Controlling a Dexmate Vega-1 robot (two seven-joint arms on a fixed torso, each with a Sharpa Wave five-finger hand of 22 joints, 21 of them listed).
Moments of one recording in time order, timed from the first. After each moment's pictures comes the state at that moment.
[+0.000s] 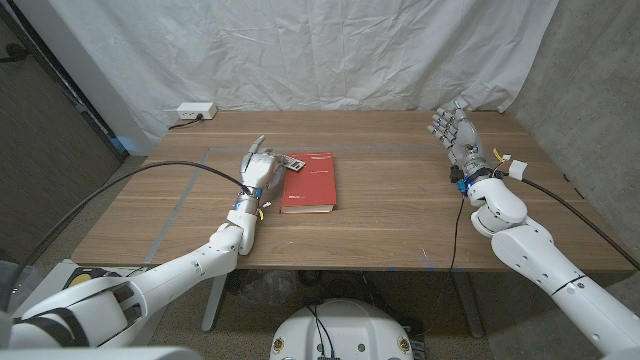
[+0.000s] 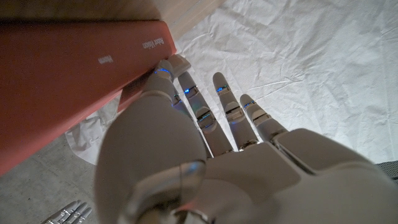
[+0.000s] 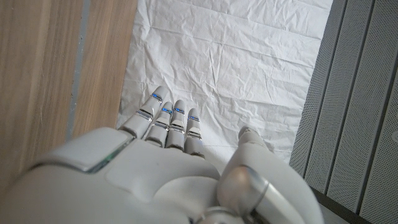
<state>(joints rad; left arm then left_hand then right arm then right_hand) 0.67 0.61 0.92 -1.17 0.78 0.32 1.02 1.06 0.05 0.21 -0.13 0.32 1.02 -0.19 0.41 0.18 1.07 -0.22 0.21 0.19 0.71 -0.07 0.21 0.18 0.24 -0.04 0.22 0.18 -1.13 -0.66 -0.21 -1.83 0.72 0.22 -0.26 0.25 0.05 0.22 -0.04 0.19 0.30 0.07 0.20 0.19 0.32 0.09 0.23 0.18 0.24 0.02 0.20 0.19 0.32 -0.04 0.31 0.18</state>
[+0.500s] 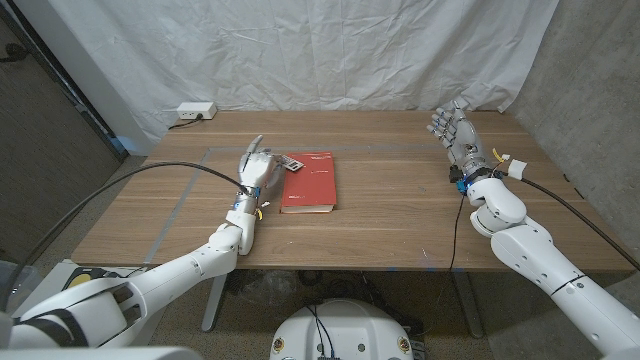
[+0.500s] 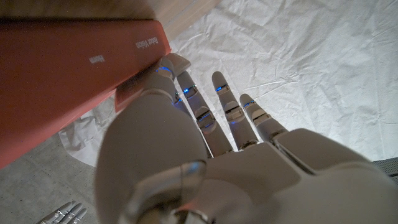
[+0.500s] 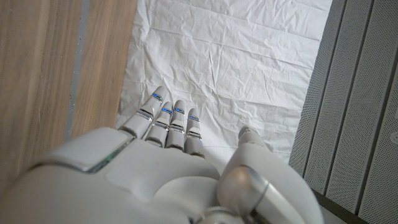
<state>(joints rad) 0.68 0.61 0.91 -1.18 0.76 0.33 1.03 1.06 0.04 0.22 -0.13 0.30 1.04 -0.19 0.41 0.17 1.09 -0.22 0.21 0.19 0.73 -0.07 0.21 0.18 0.25 -0.04 0.22 0.18 -1.13 -0.66 -0.22 -1.83 0.72 0.22 -0.26 0.25 0.05 0.22 -0.04 0.19 0.30 0.07 0.20 0.19 0.32 0.09 0.23 0.18 0.24 0.02 0.20 0.19 0.33 -0.04 0.31 0.18</state>
